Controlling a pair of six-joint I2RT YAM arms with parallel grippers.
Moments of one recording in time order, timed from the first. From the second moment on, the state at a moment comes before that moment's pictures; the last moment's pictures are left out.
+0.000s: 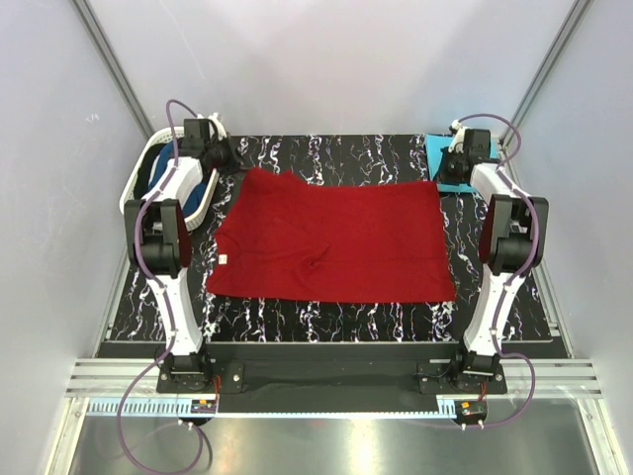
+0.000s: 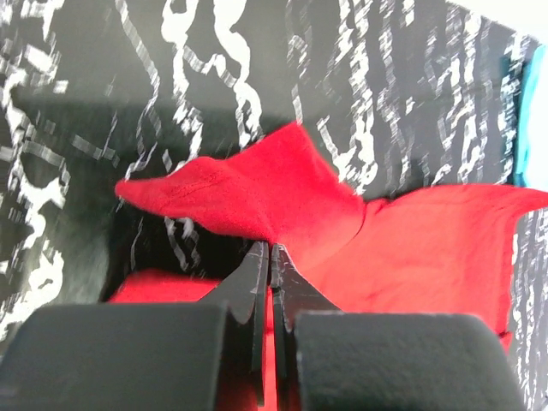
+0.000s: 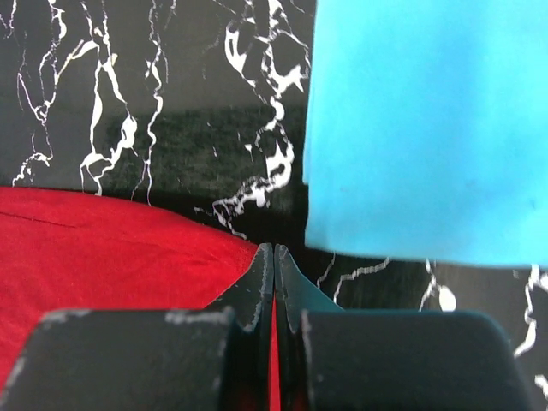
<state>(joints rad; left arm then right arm) 0.01 2.11 1.76 -0.34 0.45 -0.42 -0.09 2.15 1.66 -0.29 -0.25 0.04</state>
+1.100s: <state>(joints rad) 0.01 1.60 1.17 -0.37 0.41 -0.37 -0.09 1.67 1.06 -0.12 -0.07 0.29</state>
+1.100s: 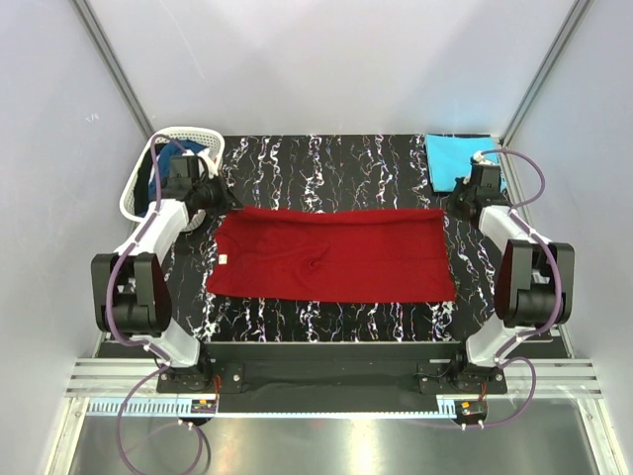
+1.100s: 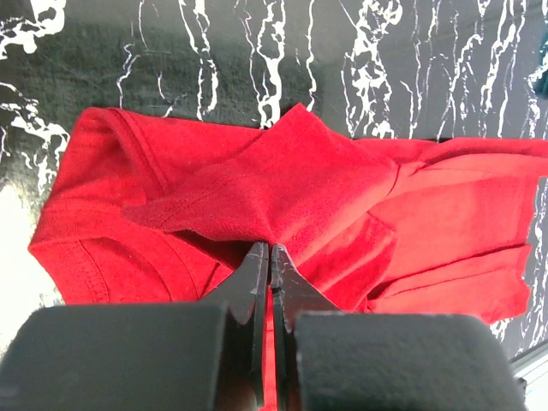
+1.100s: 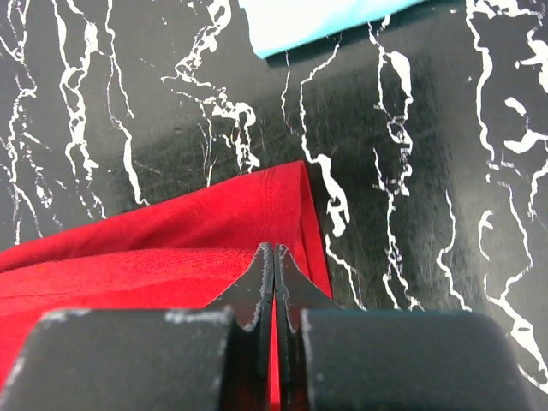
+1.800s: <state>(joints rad) 0.01 1.43 0.98 -0.43 0.40 -0.37 -0.09 1.47 0.86 -0.12 -0.06 0.38</state>
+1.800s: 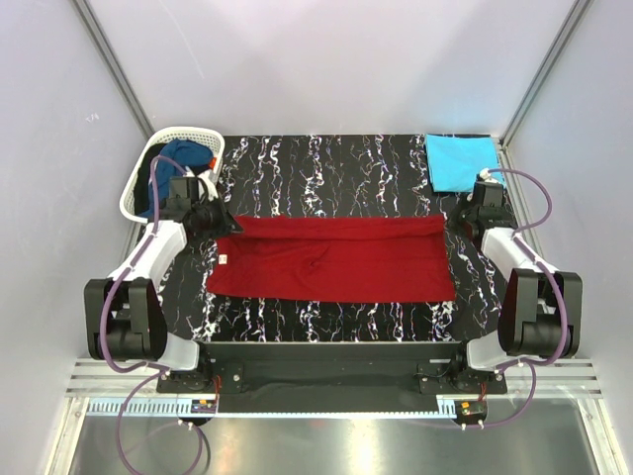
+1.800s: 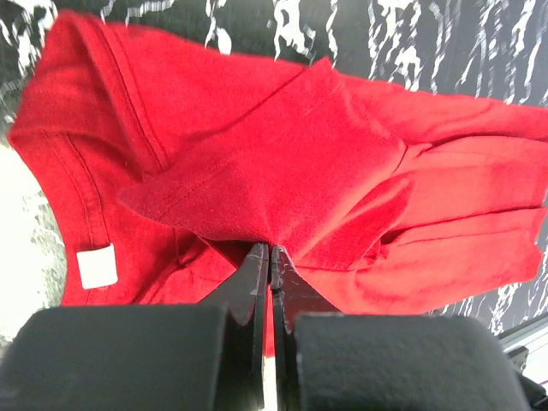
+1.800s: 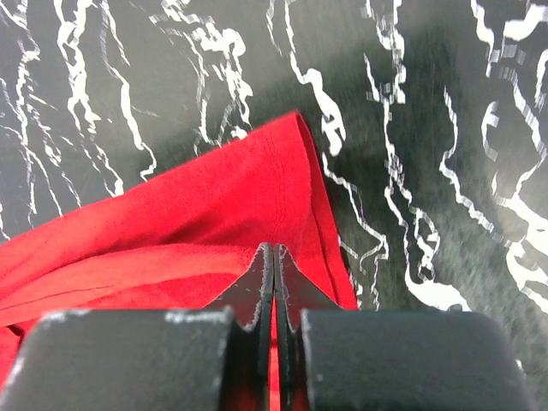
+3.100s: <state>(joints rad) -0.02 1.38 0.84 -0.43 0.27 -0.44 -0.10 1.41 0.79 -0.27 0.01 0.49</state>
